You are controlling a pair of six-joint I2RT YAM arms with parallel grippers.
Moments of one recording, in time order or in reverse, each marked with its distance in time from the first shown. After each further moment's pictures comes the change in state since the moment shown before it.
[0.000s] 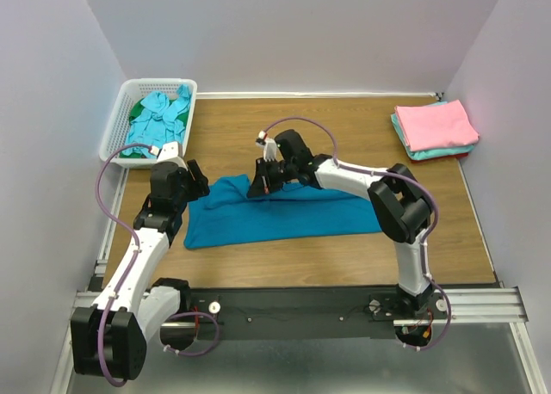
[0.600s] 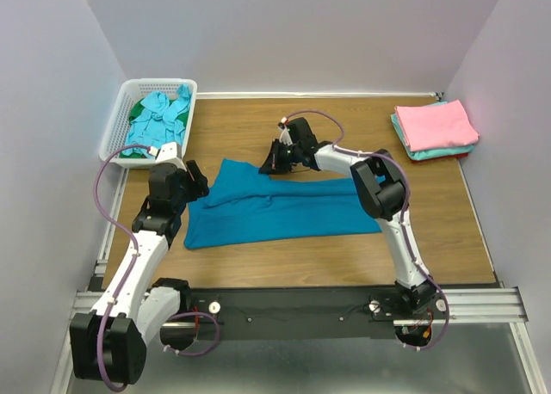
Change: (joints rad) left arm 0.000 -0.042 0.000 -0.018 0.000 -0.001; right arm -0.153 0.305 0.246 0.005 0.093 0.201
